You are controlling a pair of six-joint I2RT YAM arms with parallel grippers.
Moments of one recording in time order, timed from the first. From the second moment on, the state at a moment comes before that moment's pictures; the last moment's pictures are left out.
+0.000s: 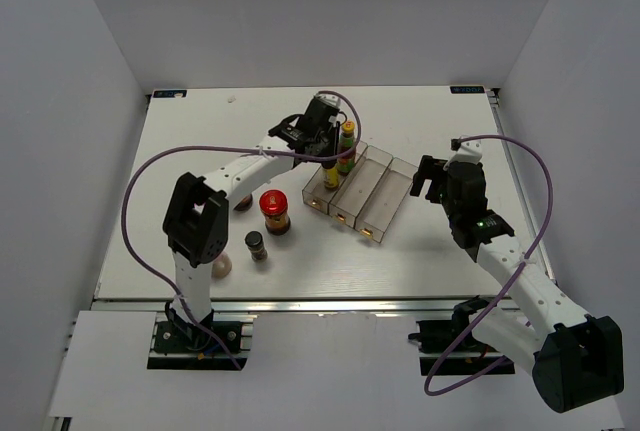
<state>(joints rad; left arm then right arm) -0.66 1.96 1.67 -0.50 -0.17 -0.39 0.33 0.97 0.62 -0.06 0.25 0.26</state>
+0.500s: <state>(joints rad) -0.69 1.99 1.75 -0.56 -0.22 -0.36 0.33 0.97 0.62 -0.07 0.25 0.26</state>
